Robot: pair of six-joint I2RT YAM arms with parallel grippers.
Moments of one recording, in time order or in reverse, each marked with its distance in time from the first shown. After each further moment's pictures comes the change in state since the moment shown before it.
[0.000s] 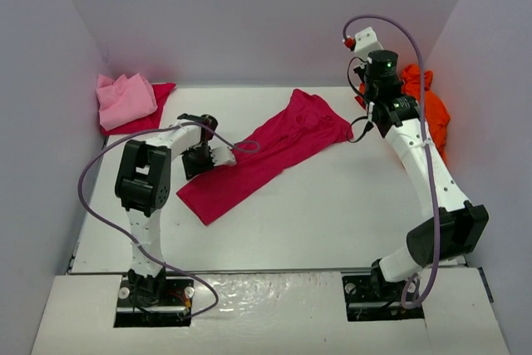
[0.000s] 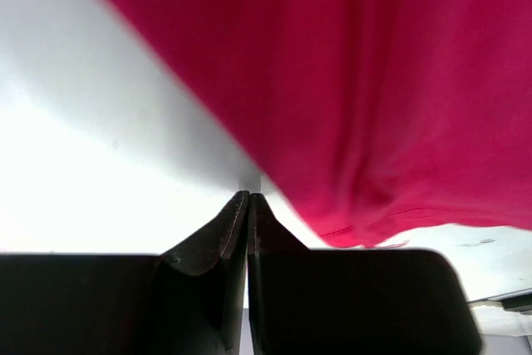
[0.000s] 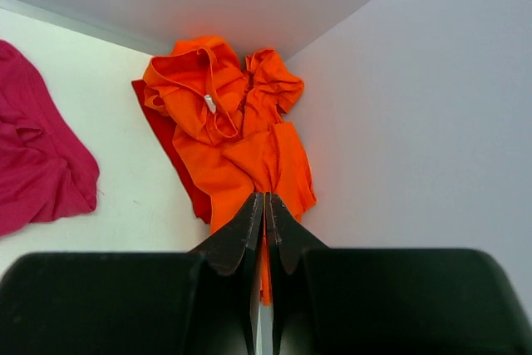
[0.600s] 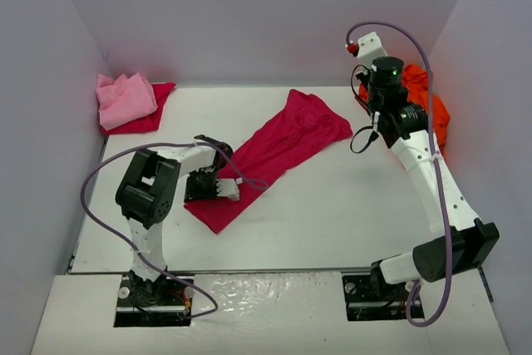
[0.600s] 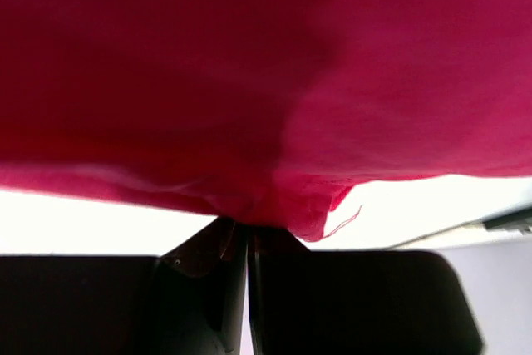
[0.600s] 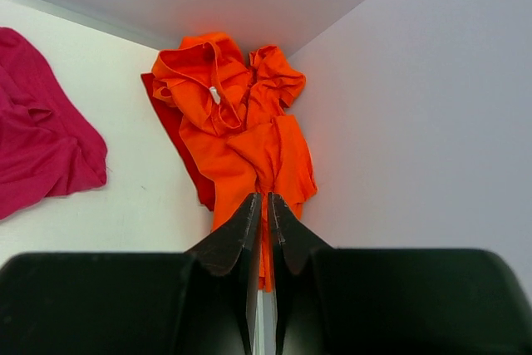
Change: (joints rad) left arm -0.148 -0.094 -0.242 -0.052 -0.110 0.039; right arm 0.026 -0.107 -0.051 -0.049 0.000 0.019
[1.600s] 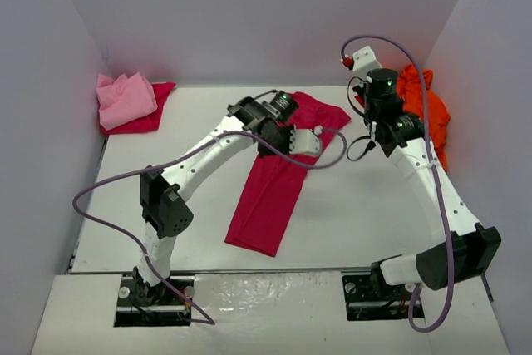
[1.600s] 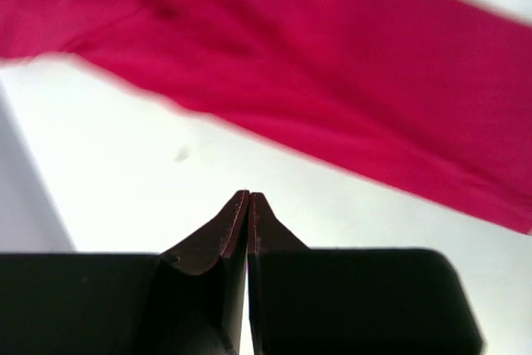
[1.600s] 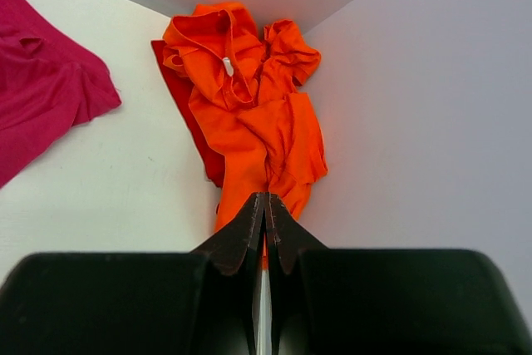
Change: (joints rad) left arm -0.386 0.040 0.837 -0.136 0.292 -0.115; right arm 0.010 -0.049 -0.118 0.000 0.004 -0.005
